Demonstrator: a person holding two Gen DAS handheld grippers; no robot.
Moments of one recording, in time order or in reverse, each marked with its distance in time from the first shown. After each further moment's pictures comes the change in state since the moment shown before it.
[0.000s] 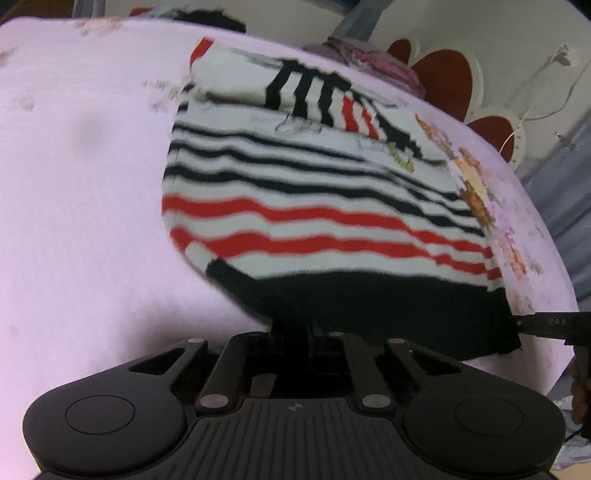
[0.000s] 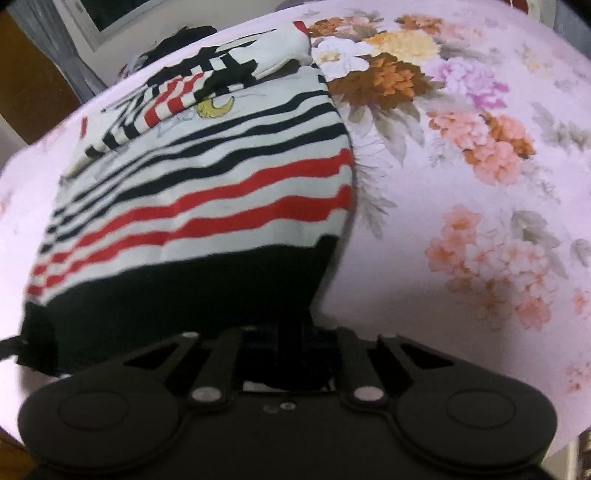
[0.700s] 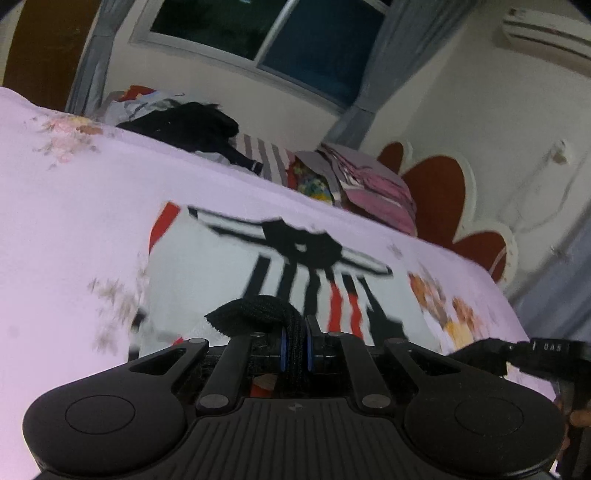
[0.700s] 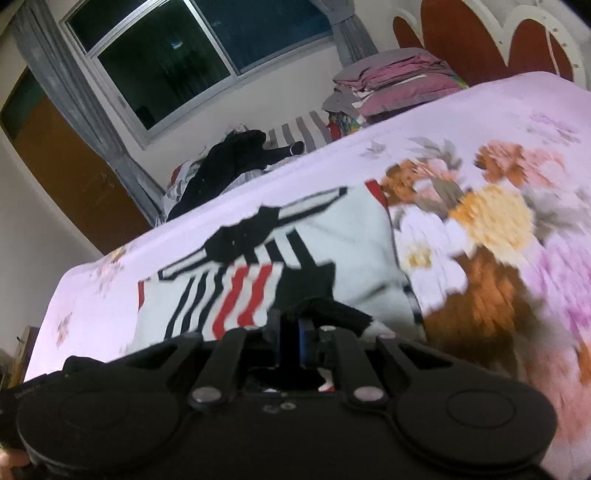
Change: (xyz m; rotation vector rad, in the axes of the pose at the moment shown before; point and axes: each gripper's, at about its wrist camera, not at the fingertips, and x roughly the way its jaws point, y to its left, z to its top) left arm 0.032 -0.003 0.197 -0.070 -0.309 -0.048; right arm 0.010 0.035 0.203 0.029 -0.292 0.185
